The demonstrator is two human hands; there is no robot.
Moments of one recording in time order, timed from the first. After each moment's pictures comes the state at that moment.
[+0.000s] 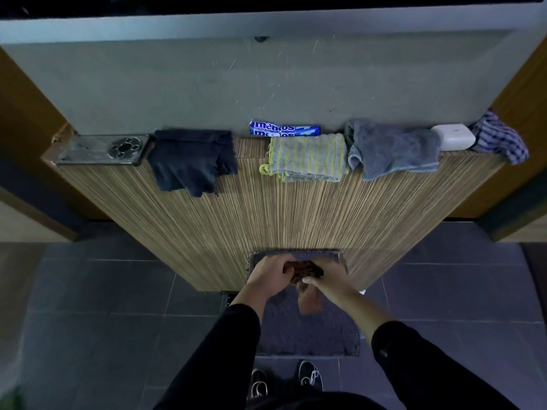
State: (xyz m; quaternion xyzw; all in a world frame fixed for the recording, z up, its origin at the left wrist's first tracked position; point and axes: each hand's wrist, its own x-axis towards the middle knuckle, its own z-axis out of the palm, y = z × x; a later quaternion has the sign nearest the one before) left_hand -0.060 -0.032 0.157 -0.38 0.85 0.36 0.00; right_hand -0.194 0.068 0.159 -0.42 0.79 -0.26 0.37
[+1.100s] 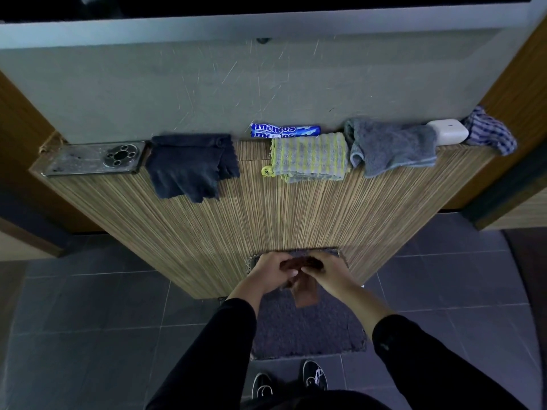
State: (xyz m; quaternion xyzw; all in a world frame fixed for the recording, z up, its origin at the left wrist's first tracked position) left_hand -0.049 -0.058 0.148 -0.36 0.82 0.44 0.01; right_hand -0.182 0.055 0.160 -0.45 0.79 -0.27 0.30
